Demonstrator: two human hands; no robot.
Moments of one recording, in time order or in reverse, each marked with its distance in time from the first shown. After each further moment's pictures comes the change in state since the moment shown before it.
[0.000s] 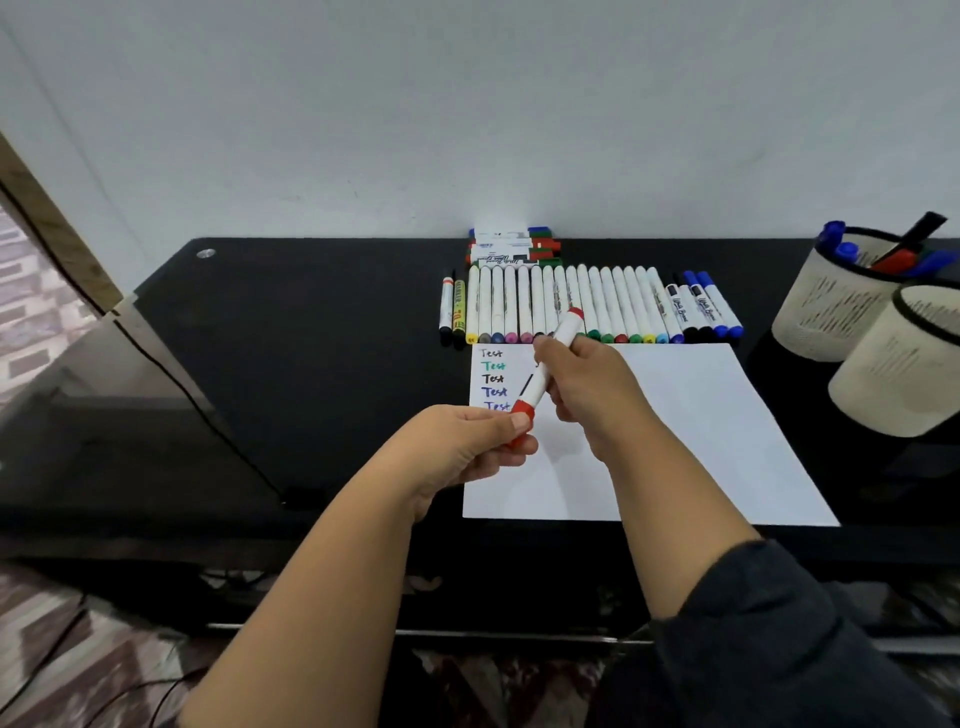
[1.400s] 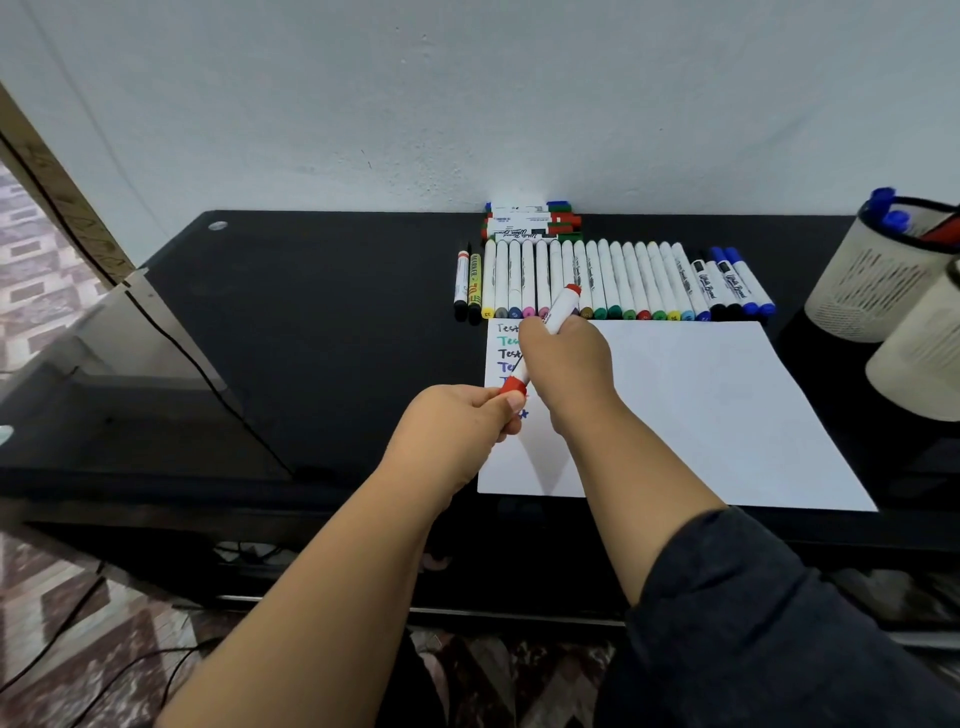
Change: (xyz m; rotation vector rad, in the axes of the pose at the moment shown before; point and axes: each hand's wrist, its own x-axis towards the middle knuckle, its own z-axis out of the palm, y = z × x) left_hand -0.008 -0.007 0.012 0.293 0.330 0.046; right_hand 0.014 0.018 0.043 -0.141 0.160 -0.033
